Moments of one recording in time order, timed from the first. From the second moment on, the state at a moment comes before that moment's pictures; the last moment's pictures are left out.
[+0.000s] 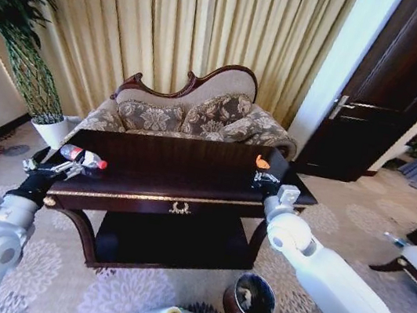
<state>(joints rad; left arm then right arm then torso) 1.58 -1.12 -1.08 -2.34 -0.74 0.28 -0.02 -0.88 0.72 0.06 2.09 0.87 -0.28 0.65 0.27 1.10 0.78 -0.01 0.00</state>
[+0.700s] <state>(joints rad) 1.59 -1.14 -1.09 -2.35 -0.74 0.28 -0.02 -0.89 0.73 0.05 2.09 0.86 -0.28 0.66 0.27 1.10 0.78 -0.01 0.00</state>
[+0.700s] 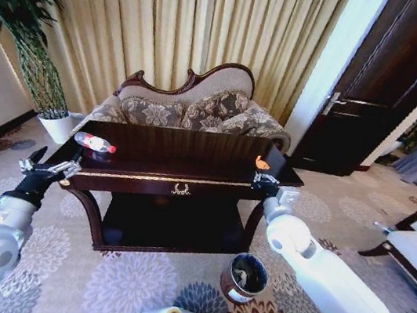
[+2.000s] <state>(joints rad) 1.60 -1.14 -1.09 -2.35 -0.73 0.27 -0.02 -0.95 0.79 0.02 2.00 0.86 -0.36 0.73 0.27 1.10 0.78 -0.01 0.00</state>
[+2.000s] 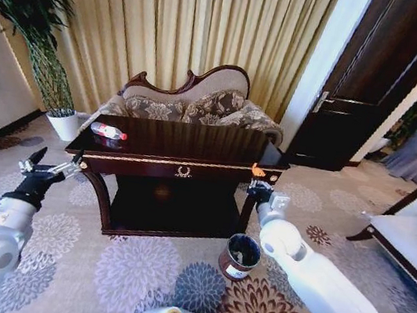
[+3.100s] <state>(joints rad) 1.60 -1.15 -1.08 -2.35 -0.74 0.26 -0.02 -0.89 1.03 0.01 1.33 0.71 -0.52 0.70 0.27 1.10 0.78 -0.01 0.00</state>
